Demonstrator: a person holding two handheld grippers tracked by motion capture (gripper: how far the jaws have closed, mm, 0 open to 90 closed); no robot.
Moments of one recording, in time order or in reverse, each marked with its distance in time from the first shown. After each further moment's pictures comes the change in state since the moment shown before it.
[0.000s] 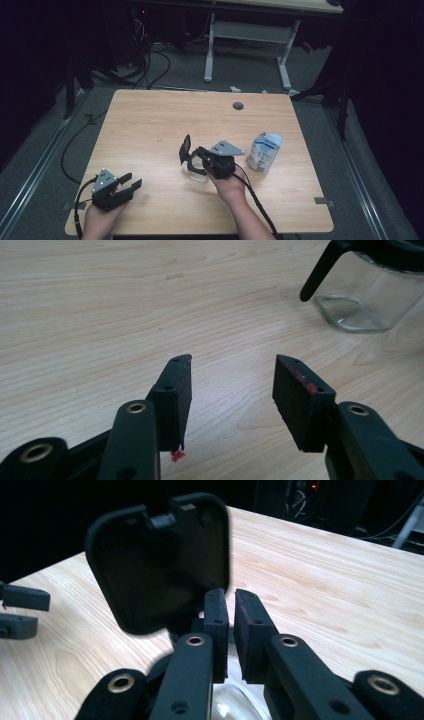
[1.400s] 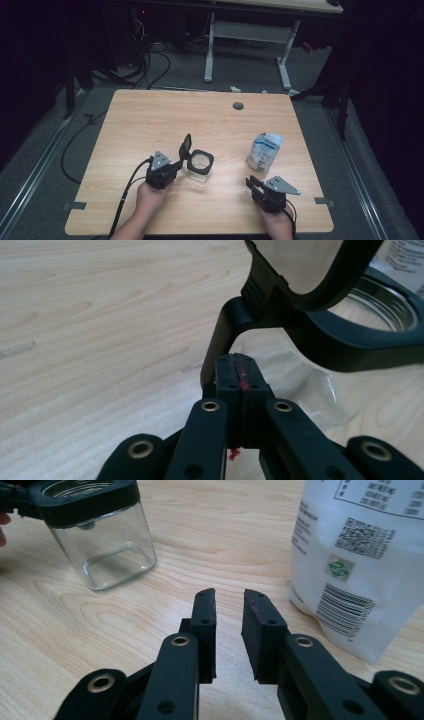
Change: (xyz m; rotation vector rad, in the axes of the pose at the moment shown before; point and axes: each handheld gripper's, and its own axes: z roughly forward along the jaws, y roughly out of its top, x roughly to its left) left arm -0.072 0.054 0.111 0.007 -0.059 0.052; right arm -0.060 -0.112 -0.107 0.044 -0.172 0.110
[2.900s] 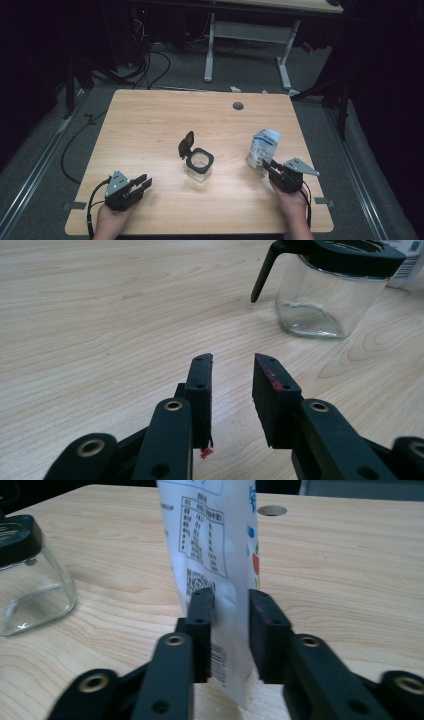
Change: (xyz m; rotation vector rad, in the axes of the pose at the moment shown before) left arm 0.038 -0.055 -0.096 -0.045 0.029 0.014; right arm -0.070 0.021 0.009 -0.056 -0.040 0.040
